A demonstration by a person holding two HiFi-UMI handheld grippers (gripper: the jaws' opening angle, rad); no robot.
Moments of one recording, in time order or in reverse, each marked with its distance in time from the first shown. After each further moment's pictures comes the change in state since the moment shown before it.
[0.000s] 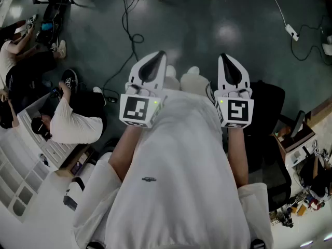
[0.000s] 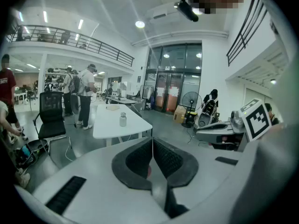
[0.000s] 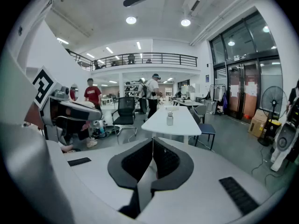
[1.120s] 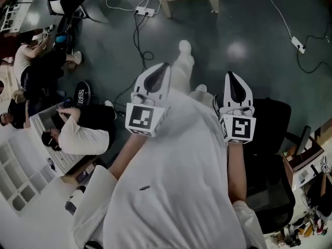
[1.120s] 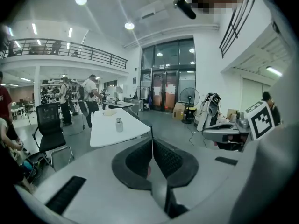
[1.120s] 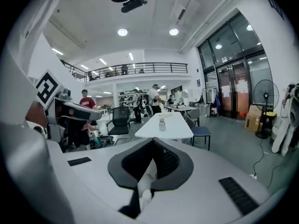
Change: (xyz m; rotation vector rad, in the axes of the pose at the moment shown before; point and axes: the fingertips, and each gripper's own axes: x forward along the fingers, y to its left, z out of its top) left arm 0.033 -0.034 0.015 0.109 0.007 0.022; right arm -0.022 -0.056 -0.016 0.091 -0.111 -0.039
